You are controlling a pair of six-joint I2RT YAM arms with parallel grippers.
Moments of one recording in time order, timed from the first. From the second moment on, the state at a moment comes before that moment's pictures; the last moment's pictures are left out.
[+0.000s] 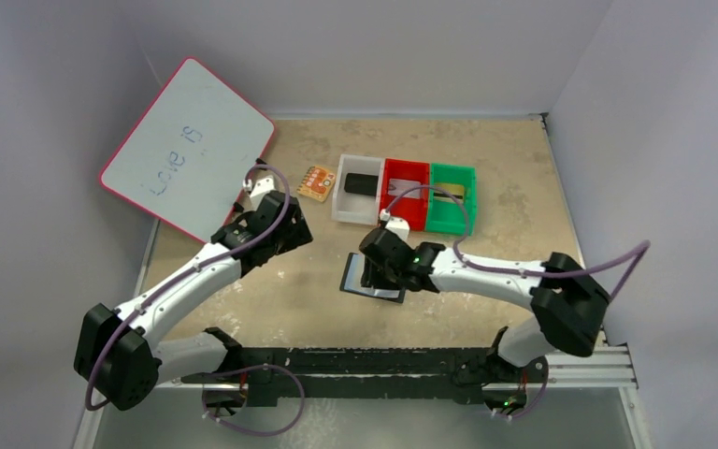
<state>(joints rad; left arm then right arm) -0.58 1.16 0.84 -0.54 -0.36 -0.82 0.98 1.45 0.88 -0.41 0.25 0.99</state>
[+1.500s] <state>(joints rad) -0.58 1.23 0.73 -0.20 0.04 -0.88 0.83 1.58 0.60 0.21 -0.05 0.95</state>
